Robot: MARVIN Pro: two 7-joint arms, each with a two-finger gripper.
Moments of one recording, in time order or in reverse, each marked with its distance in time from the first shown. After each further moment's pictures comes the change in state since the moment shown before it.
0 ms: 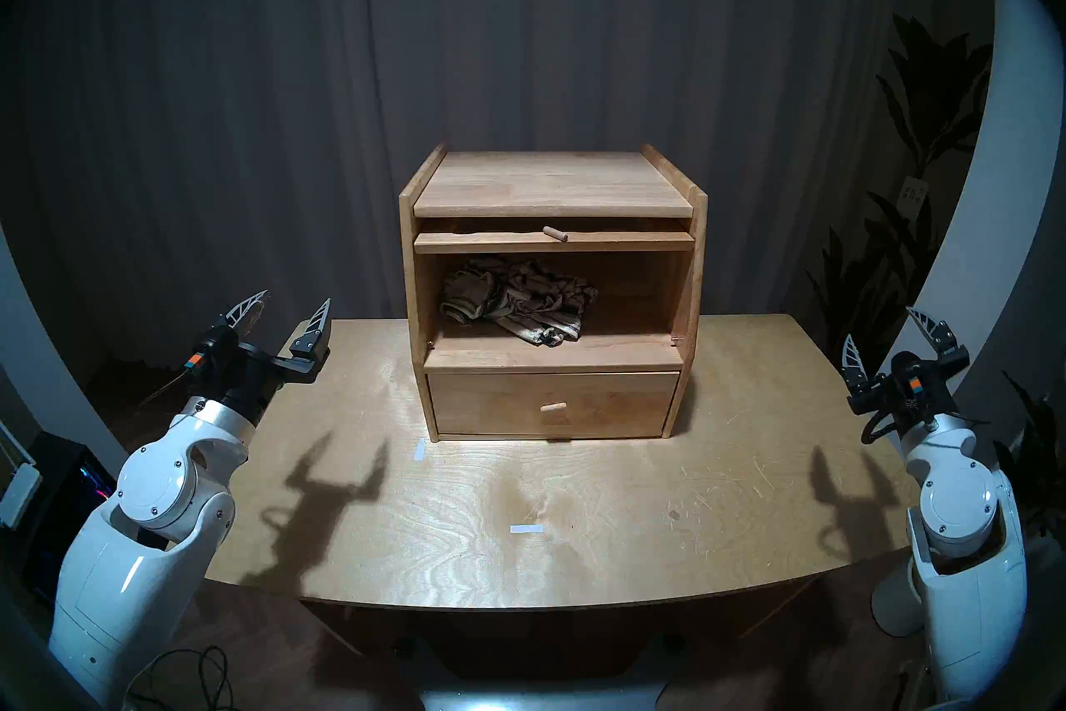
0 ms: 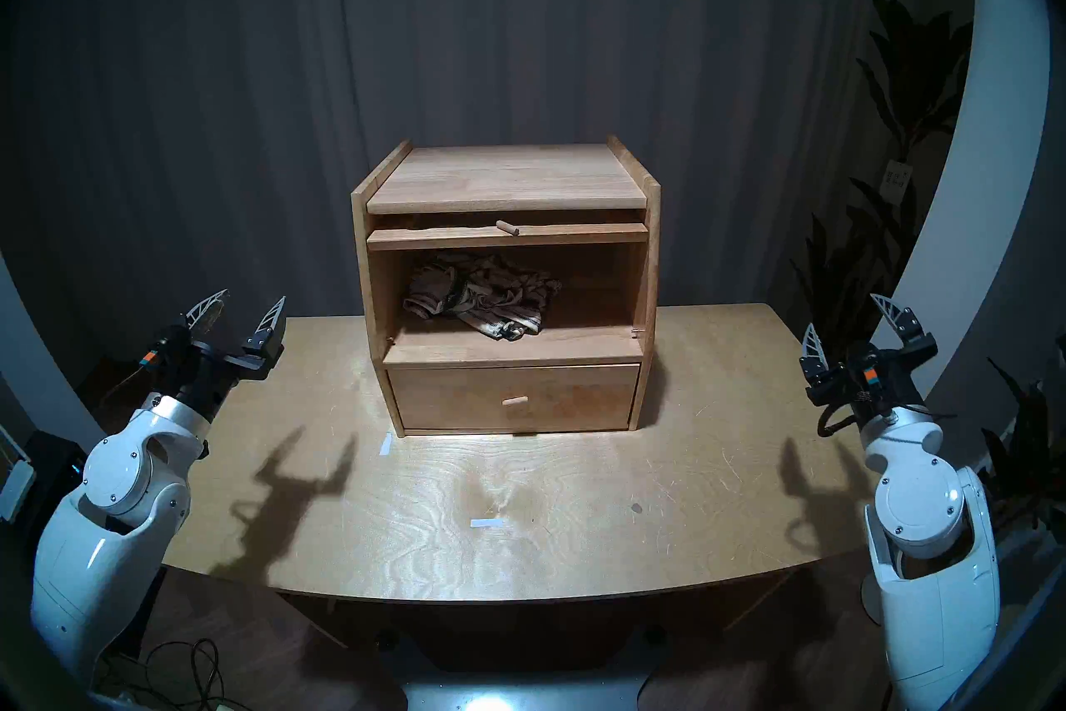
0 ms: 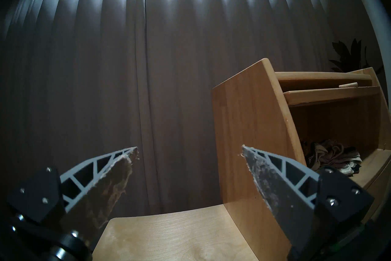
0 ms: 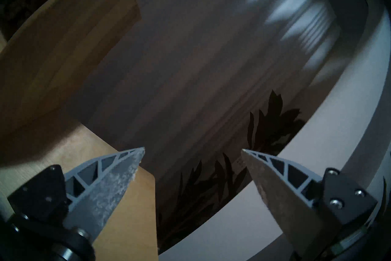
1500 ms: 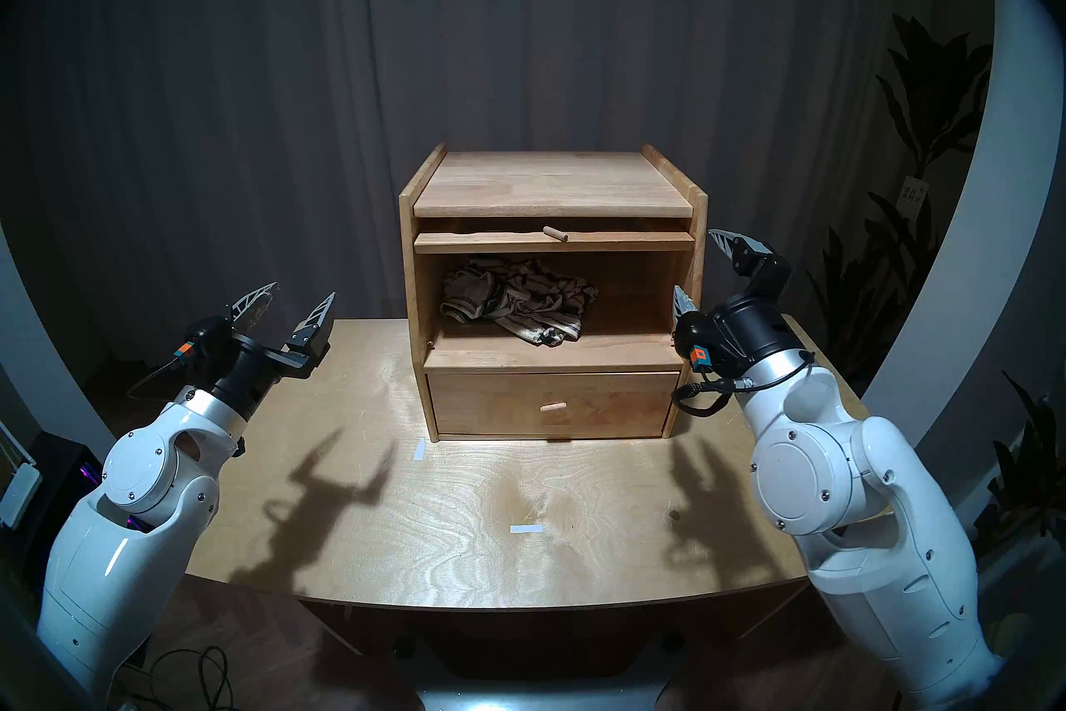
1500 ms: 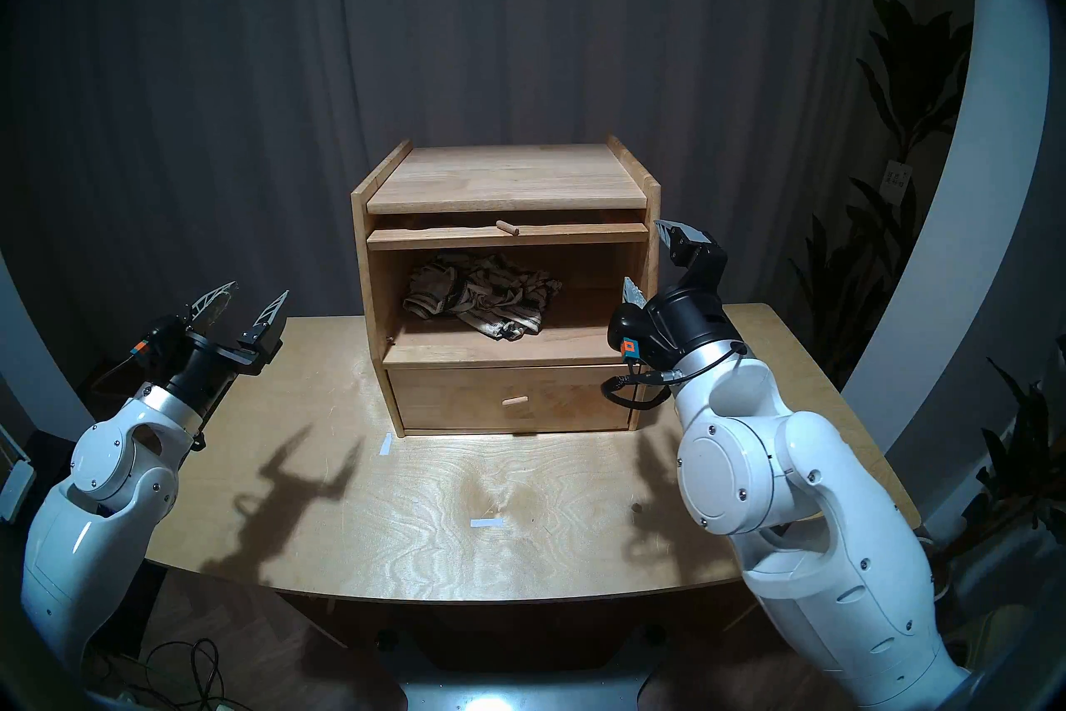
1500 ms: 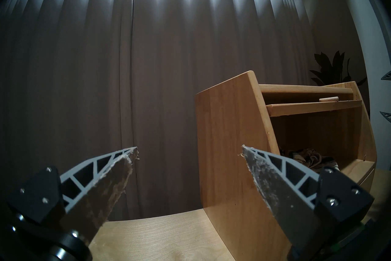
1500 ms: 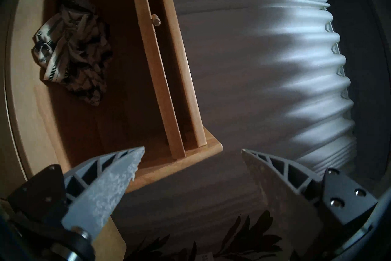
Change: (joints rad) left arm -0.003 0.040 -0.033 0.018 -0.122 0.000 -0.140; right arm 0.326 0.077 -0.665 -0.185 -0.669 0.445 0.115
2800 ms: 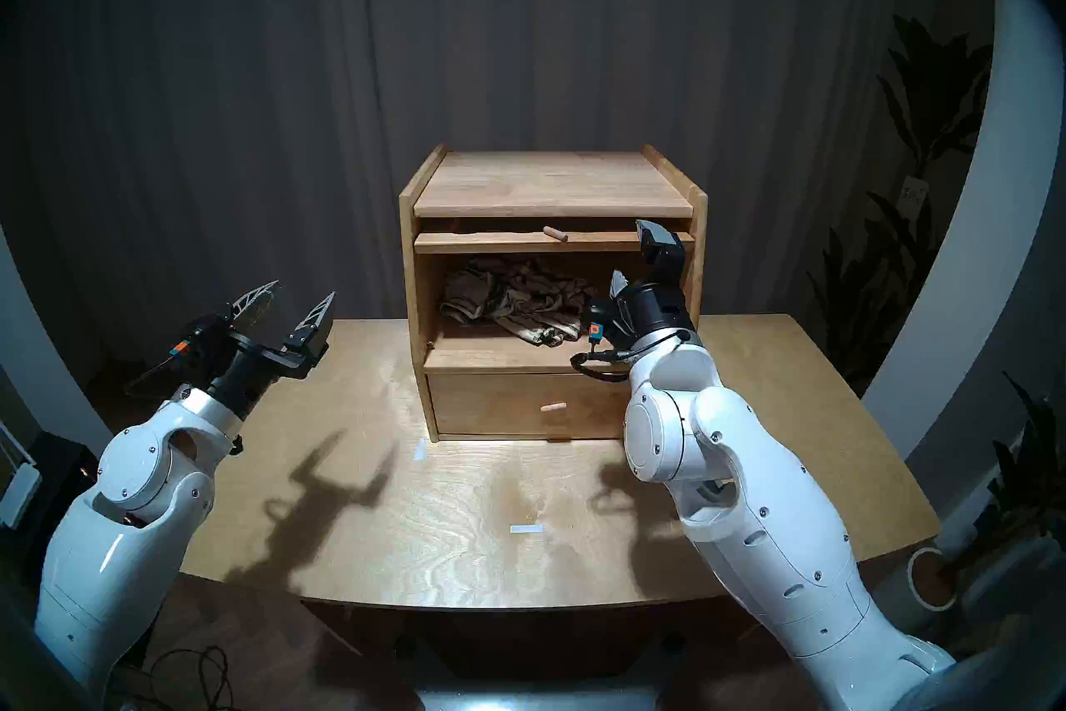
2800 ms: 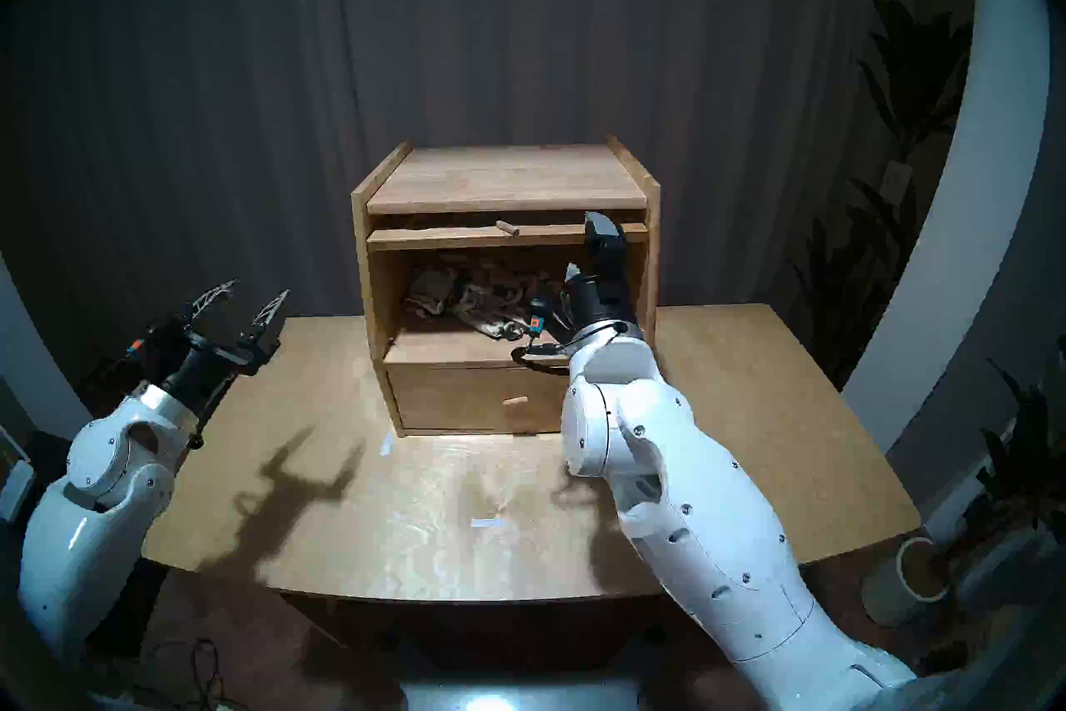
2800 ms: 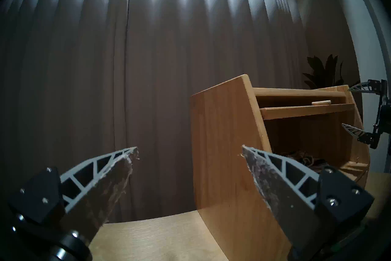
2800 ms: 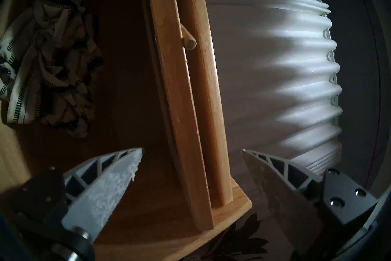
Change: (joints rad) left arm 0.001 0.007 -0.012 0.010 -0.024 -0.008 -0.048; right arm 0.275 -0.230 -0.223 0.319 -0.248 0.032 -0.020
